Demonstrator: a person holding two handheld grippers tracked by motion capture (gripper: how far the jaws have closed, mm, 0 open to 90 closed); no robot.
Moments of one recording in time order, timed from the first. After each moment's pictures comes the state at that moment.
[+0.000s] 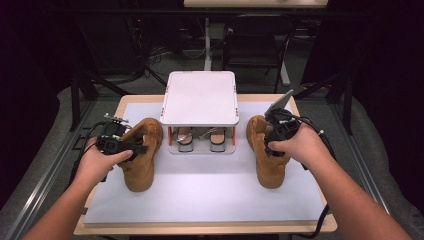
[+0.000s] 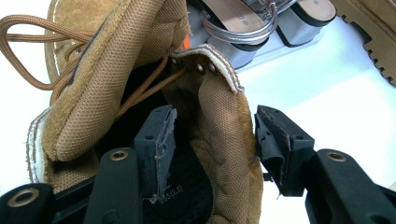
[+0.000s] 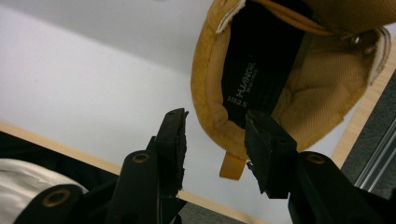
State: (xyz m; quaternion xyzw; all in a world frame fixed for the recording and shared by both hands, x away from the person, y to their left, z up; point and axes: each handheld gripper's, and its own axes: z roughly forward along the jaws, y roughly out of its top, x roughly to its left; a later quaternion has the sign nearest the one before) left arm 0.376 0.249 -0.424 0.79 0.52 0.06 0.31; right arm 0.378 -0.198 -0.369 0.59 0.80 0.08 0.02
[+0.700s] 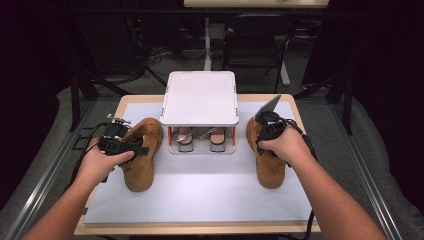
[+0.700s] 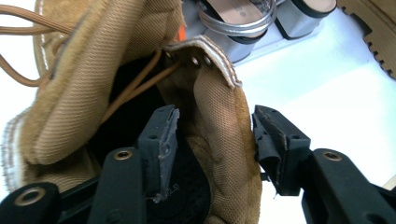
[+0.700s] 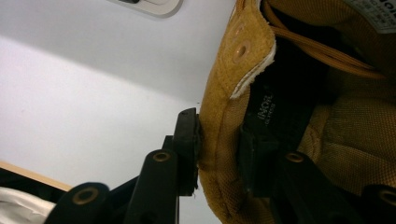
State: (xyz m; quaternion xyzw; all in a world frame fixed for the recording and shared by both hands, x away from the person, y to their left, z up) left arm 0.378 0.245 -0.429 0.80 0.51 0.04 0.30; right arm 0.406 -0.183 -0.406 0.60 0.80 0.08 0.02
